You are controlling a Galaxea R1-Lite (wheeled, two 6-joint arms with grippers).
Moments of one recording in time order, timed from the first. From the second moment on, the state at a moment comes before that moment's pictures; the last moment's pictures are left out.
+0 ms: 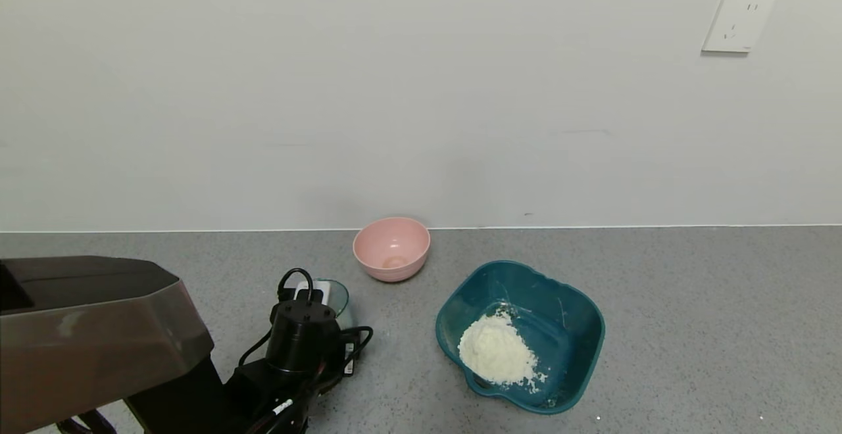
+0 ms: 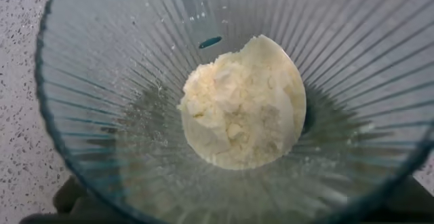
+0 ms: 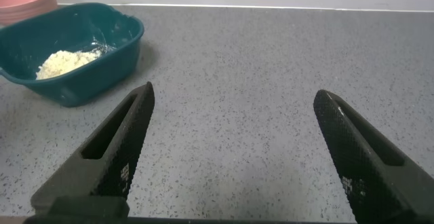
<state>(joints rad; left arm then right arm) -0.50 2.10 -0.45 -1.07 0.51 -0.22 0.00 0.00 0.00 -0.01 0.00 0.02</state>
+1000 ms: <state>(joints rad) -0.50 1.91 -0.35 -1.06 0.52 -0.16 0.00 0.00 0.00 -0.01 0.00 0.02</state>
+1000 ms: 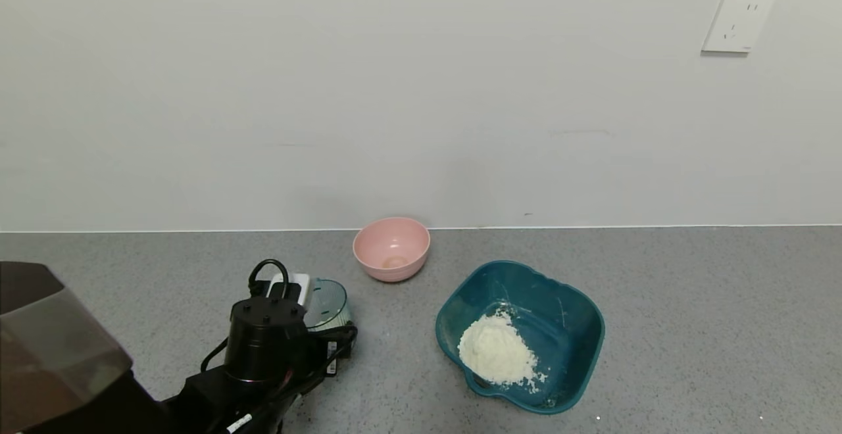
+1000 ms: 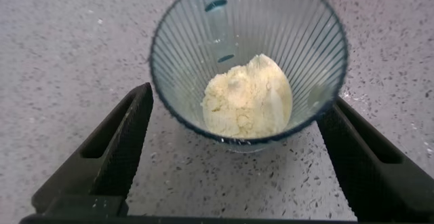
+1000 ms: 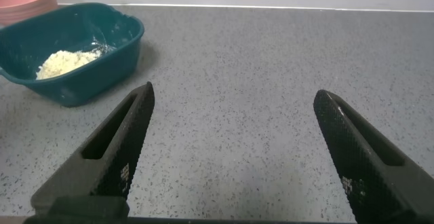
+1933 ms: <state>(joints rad) -0.52 1.45 -0.08 -1.04 0.55 -0.03 0.00 0.00 0.00 -0.01 0.00 0.02</state>
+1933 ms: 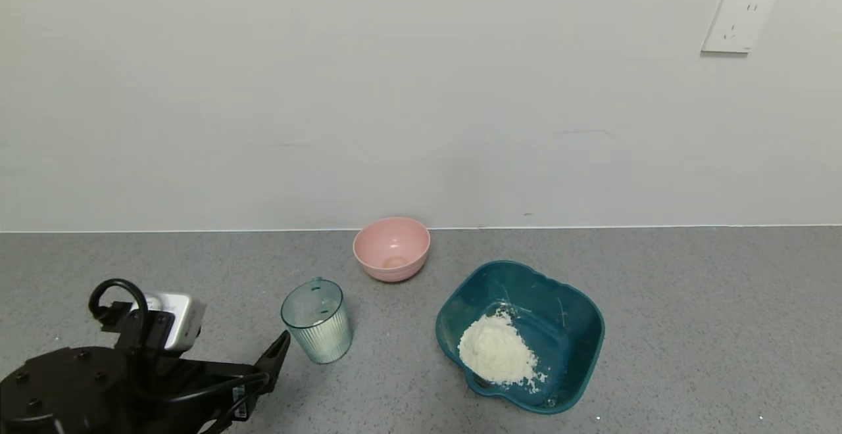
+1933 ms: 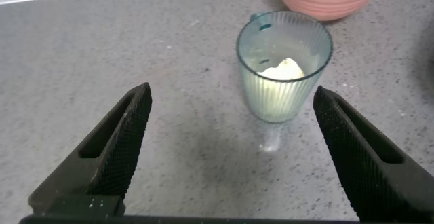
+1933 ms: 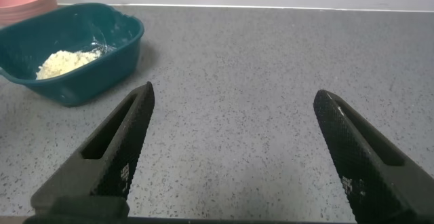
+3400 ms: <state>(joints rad) -0.18 0.63 -0.19 -0.16 0.23 -0.02 0.00 0.00 0.00 -0.01 0.00 0.02</state>
